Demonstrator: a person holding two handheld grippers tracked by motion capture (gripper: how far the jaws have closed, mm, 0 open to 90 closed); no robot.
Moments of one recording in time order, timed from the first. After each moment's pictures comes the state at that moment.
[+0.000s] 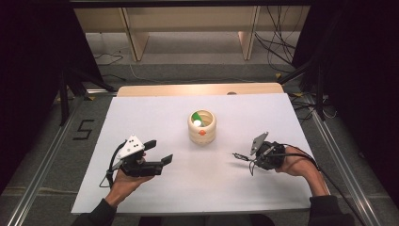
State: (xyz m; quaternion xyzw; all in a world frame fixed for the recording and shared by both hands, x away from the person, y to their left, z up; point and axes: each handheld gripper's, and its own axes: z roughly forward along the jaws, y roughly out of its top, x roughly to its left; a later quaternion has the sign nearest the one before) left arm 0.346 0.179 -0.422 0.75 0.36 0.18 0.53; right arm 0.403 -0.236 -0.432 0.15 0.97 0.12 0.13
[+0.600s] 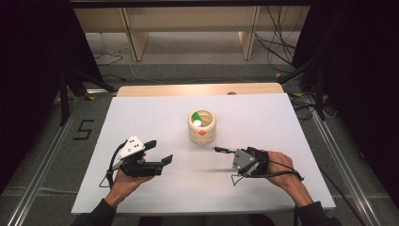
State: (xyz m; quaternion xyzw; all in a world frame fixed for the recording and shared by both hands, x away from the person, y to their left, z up) left arm 0.346 0.178 -0.422 0.75 0.36 0.18 0.52; right arm 0.358 -0.181 -0.426 0.05 0.91 0.18 0.36
